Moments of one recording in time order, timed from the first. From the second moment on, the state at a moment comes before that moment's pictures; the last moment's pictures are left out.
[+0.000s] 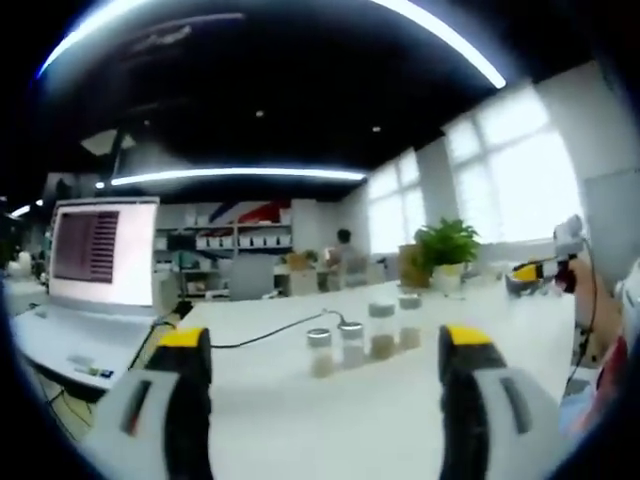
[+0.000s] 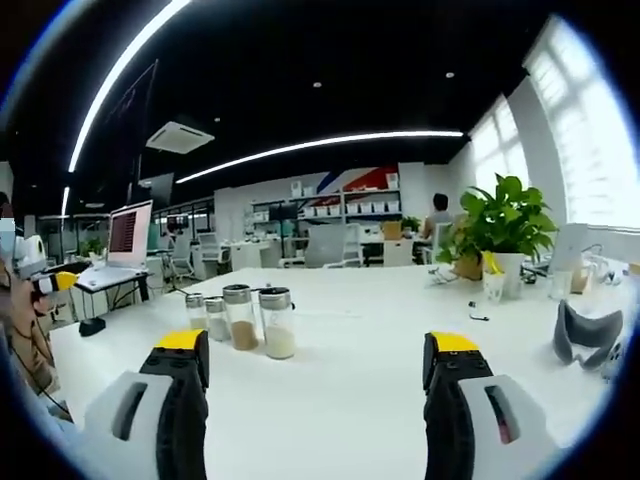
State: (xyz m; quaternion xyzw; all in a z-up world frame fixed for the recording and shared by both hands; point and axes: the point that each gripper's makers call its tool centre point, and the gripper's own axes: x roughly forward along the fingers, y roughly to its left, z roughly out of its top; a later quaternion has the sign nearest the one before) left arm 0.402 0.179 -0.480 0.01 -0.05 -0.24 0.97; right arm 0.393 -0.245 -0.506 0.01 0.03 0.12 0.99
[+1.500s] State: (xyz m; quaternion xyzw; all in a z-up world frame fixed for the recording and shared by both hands) left arm 0.376 0.167 -0.458 -0.03 -0.08 -0.29 0.95; right arm 0.579 -0.143 -0.573 -0.04 0.00 0.31 0.95
